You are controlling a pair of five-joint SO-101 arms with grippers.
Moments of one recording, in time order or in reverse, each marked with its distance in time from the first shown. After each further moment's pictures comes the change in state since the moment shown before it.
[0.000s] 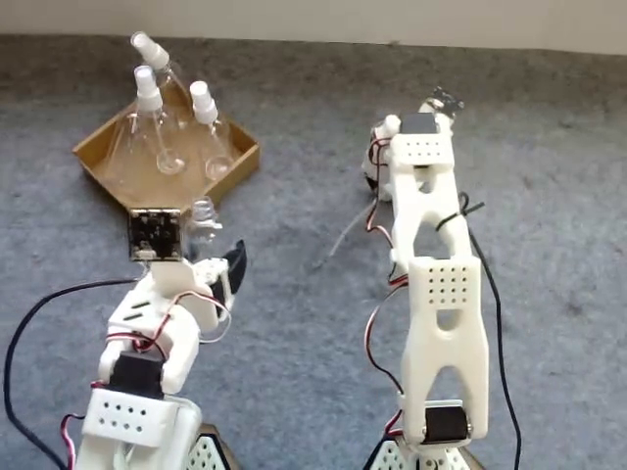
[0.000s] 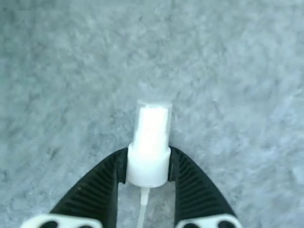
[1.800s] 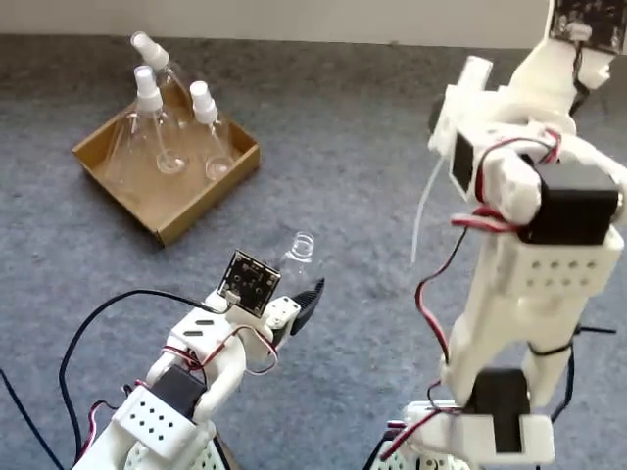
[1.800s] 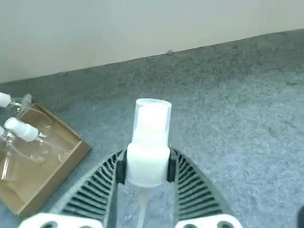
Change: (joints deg) left arm 22.4 0.0 13.3 -21.2 -10.0; right arm 0.4 -69.2 11.3 15.2 25.7
